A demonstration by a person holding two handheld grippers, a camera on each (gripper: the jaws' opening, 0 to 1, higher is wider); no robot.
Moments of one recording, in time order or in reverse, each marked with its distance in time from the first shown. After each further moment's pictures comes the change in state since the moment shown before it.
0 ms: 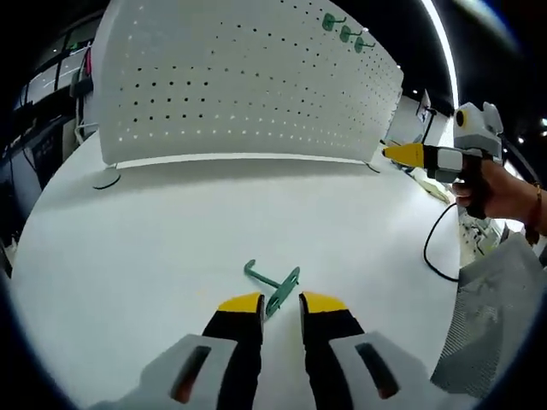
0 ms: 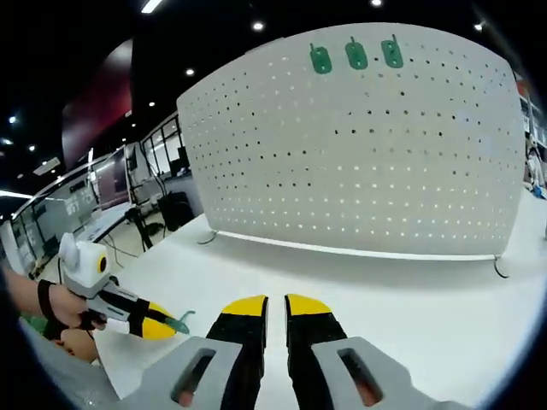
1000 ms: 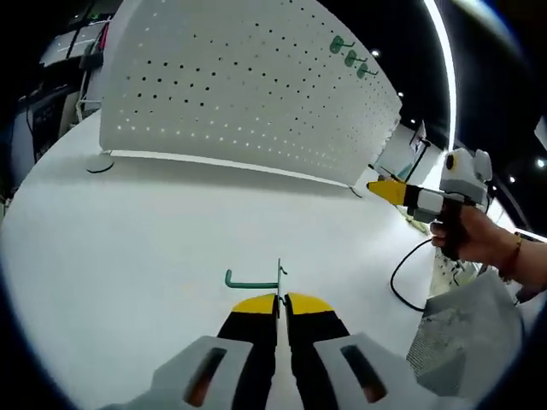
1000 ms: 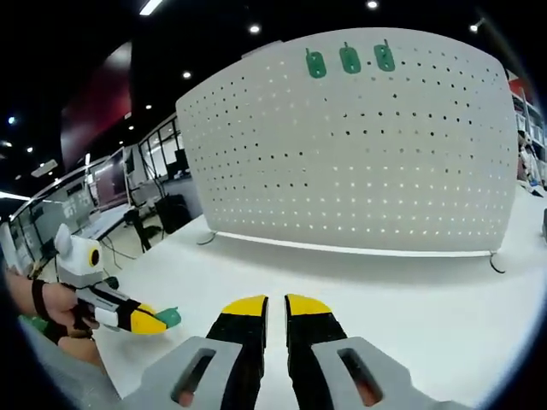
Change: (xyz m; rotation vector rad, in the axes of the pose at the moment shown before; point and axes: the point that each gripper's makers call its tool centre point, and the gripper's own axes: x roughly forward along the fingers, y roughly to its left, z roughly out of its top) left arm -0.023 -0.031 0.021 -0.192 -0.088 -0.105; right arm -0.005 0.008 0.000 -0.002 -0.013 0.003
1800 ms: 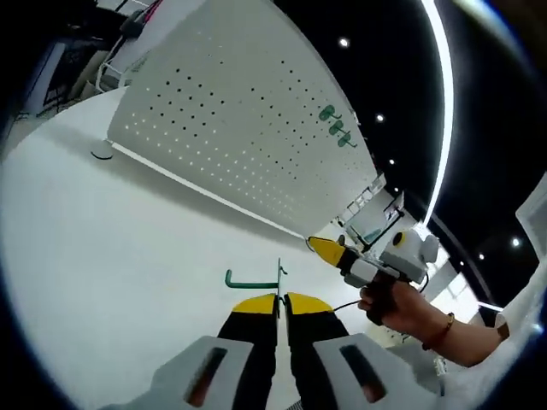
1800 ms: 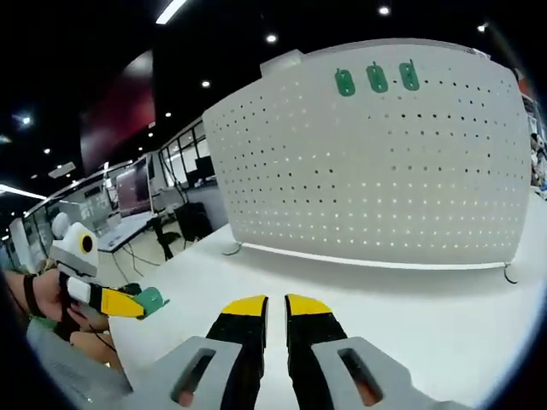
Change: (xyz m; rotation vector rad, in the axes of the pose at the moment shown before) left arm -0.049 -0.062 0.038 -0.274 -0.182 -0.168; right arm -0.012 0.028 0.015 -0.004 -0.055 0.102
